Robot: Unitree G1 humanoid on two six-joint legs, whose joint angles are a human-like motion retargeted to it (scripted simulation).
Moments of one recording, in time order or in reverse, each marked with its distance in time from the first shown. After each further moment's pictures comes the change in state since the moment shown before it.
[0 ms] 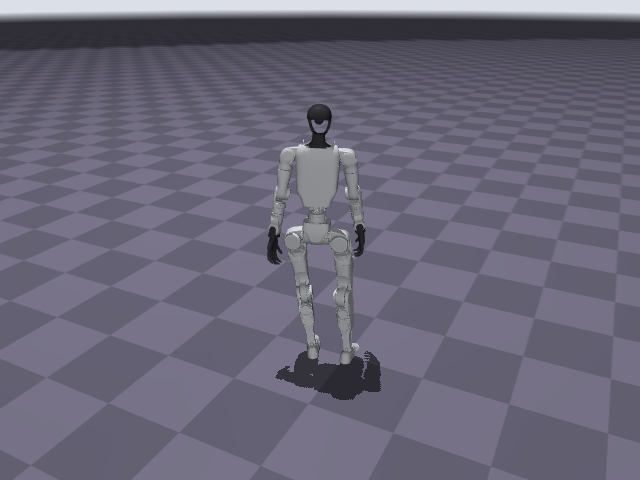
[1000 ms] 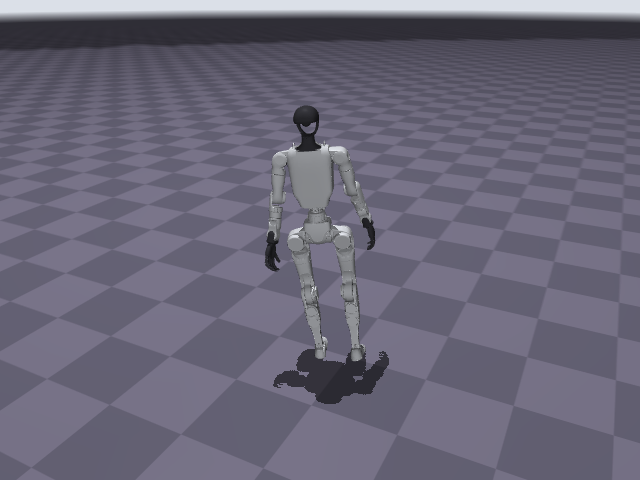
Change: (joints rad) left arm 0.111 0.024 0.075 0.153 0.067 0.124 0.057; right arm 0.056 -0.058 -0.119 -0.028 0.034 0.072 -0.030; waist -0.069 0.005 -0.131; left_leg 0.009 0.049 -0.083 0.021 -0.014 0.073; right_leg -0.071 0.106 0.202 0.243 -0.025 -0.222
